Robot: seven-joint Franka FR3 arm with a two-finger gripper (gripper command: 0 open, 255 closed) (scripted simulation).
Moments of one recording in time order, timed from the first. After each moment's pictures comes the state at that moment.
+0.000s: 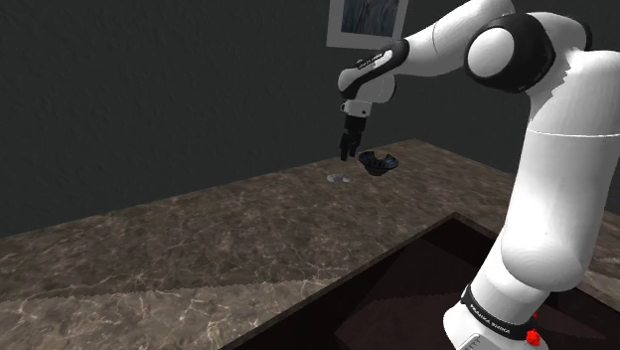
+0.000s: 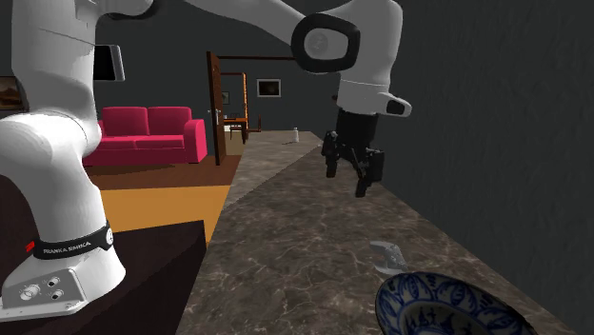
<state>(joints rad) -0.02 0.23 -0.36 -1.89 0.24 1.98 -0.72</state>
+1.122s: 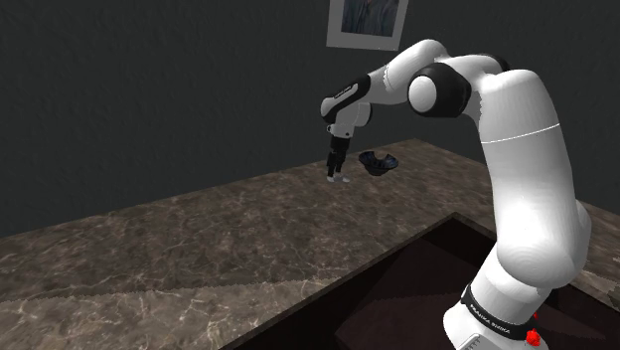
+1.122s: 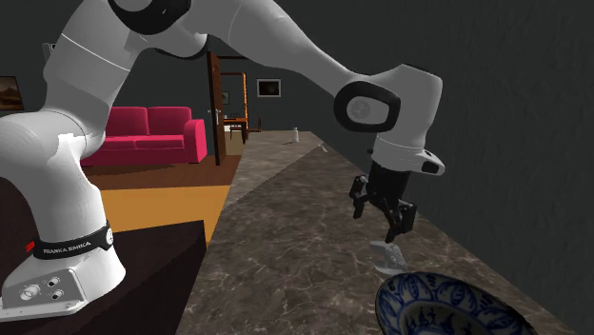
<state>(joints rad) -0.10 0.58 -0.31 -1.63 0.37 2.02 -0.84</state>
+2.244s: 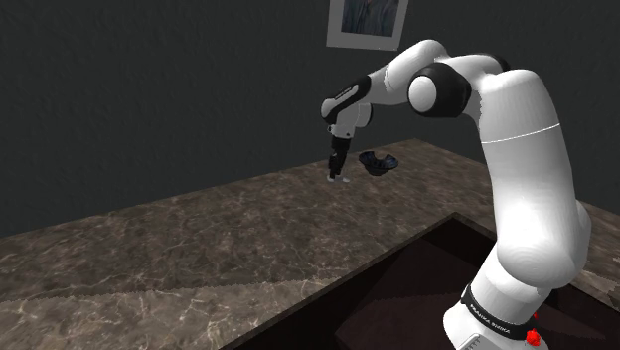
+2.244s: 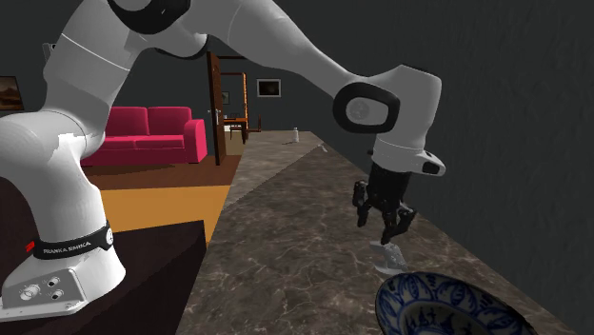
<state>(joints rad) -0.10 0.58 -0.32 -1.64 0.36 2.04 -0.84</state>
